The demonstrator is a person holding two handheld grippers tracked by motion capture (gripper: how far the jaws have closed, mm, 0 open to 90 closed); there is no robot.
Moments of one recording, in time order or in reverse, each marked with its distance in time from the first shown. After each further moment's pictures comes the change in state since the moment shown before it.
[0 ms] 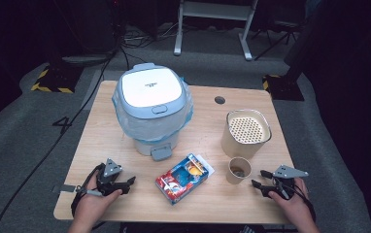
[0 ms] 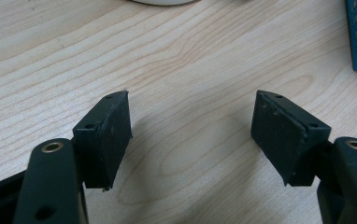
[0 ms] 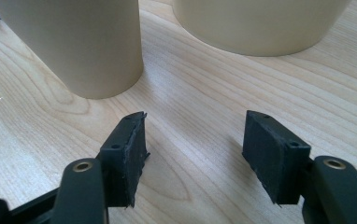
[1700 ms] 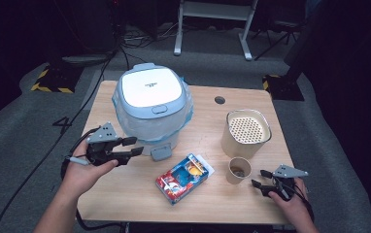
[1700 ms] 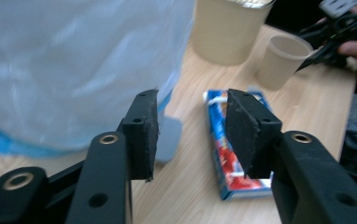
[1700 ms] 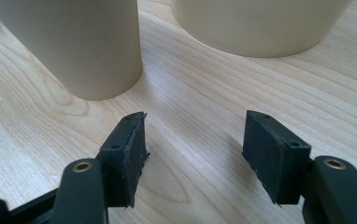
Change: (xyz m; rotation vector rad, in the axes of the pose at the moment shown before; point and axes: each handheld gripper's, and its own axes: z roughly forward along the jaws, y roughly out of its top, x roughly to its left) left arm 0.003 0.126 -0.086 -0.249 -0.321 0.155; right arm -0.001 0.001 0.001 -0.001 0.004 0.001
